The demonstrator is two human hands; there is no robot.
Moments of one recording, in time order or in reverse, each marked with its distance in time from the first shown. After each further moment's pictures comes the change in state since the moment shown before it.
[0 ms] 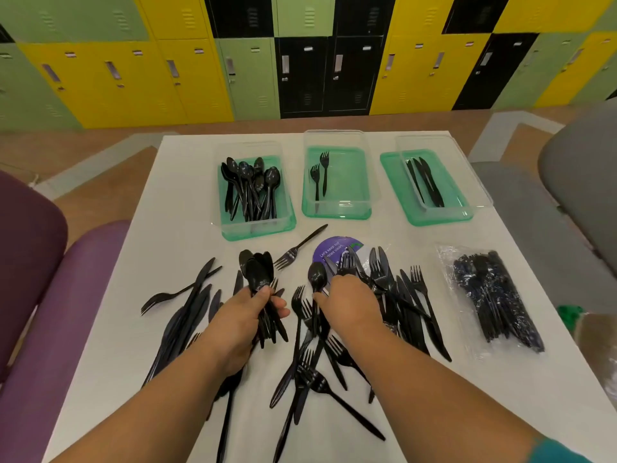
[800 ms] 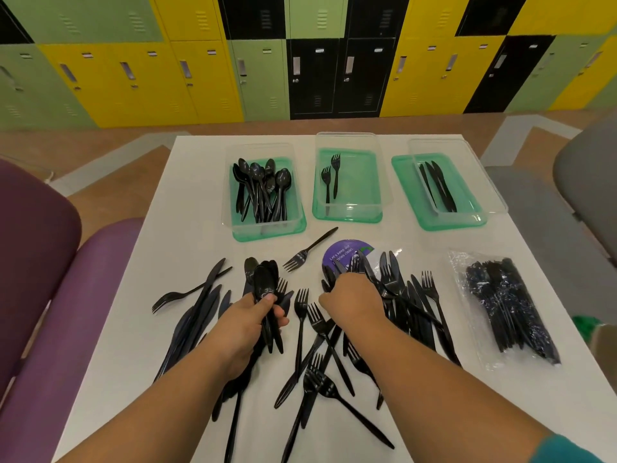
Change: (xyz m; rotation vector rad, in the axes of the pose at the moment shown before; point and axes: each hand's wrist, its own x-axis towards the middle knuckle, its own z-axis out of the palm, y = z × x) left_hand 0.006 -0.005 -0.015 0.038 0.011 -0.049; right_hand 0.011 -0.016 -0.005 0.084 -0.099 0.127
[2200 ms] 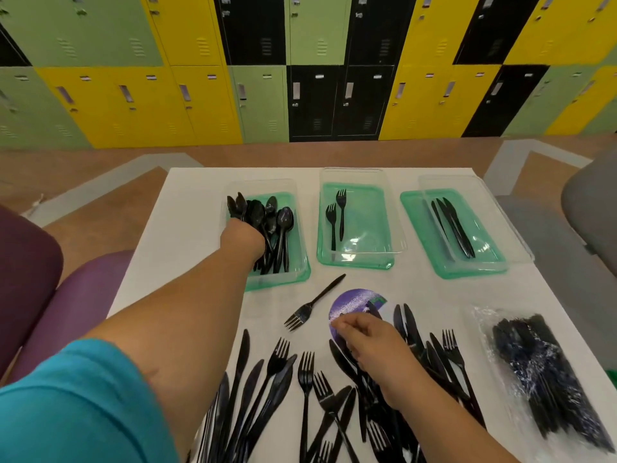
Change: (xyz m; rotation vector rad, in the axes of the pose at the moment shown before) left_hand 0.178 0.155 0.016 0.670 0.461 0.202; right_hand 0.020 0.015 -0.017 0.937 -0.137 0.010
